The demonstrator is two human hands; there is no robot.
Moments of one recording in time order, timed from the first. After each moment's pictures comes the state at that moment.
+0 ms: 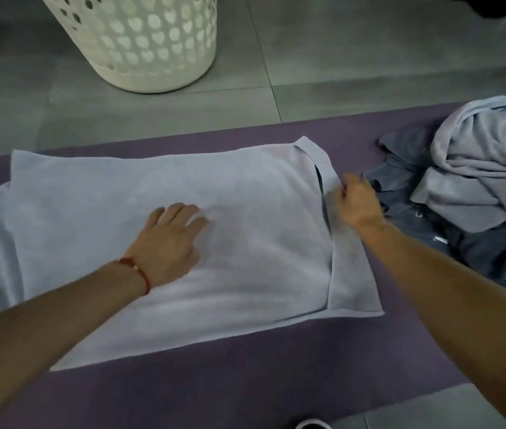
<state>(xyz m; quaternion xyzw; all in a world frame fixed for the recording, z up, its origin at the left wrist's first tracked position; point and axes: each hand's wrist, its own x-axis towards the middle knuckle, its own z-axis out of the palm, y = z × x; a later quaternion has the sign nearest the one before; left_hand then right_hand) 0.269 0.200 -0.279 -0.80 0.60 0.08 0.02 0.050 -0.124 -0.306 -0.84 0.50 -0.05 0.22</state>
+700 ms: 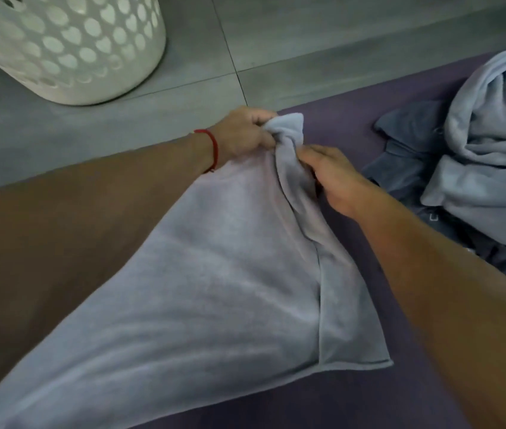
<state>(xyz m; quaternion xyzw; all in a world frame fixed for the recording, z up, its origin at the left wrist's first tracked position) 0.283 -0.107 -0.258 -0.72 0.45 0.41 -0.34 0.104 -0.183 -0.304 -0.62 0.46 -0.11 0.63</state>
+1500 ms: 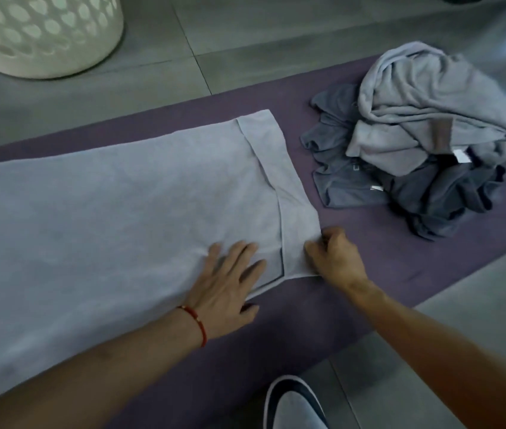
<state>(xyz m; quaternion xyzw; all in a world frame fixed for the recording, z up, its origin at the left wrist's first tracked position) 0.098 0.166 -0.331 -0.66 0.74 0.13 0.06 -0.088 -0.001 -0.301 -0.70 0.63 0.02 0.32</state>
